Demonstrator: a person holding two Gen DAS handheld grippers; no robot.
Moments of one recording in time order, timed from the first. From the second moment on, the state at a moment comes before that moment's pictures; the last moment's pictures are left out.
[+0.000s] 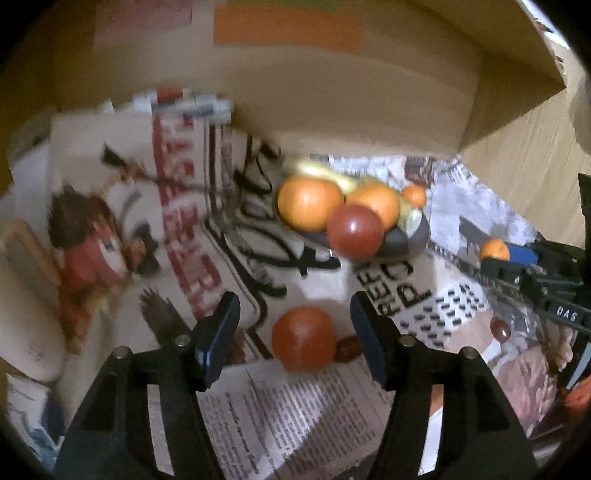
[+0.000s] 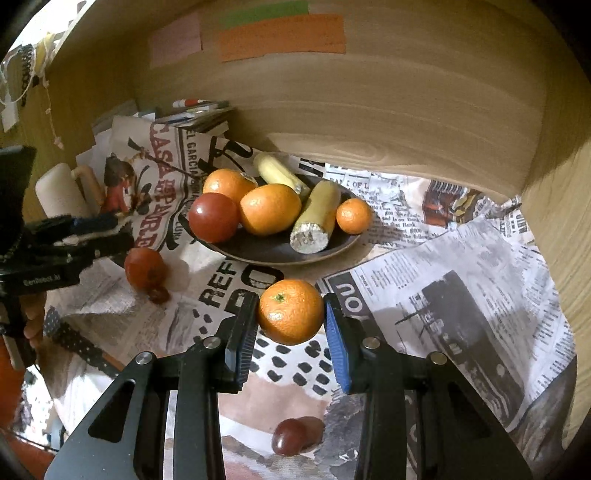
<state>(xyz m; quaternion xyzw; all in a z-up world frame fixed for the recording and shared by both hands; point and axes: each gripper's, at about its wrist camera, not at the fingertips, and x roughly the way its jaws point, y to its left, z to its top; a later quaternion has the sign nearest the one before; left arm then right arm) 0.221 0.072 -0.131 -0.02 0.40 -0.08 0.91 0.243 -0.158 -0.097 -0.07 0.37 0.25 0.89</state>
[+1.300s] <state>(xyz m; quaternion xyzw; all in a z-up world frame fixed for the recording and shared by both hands) 0.286 0.023 -0.082 0.00 0.35 -0.11 0.93 0.306 -0.148 -0.067 -0.09 0.33 0.25 0.91</state>
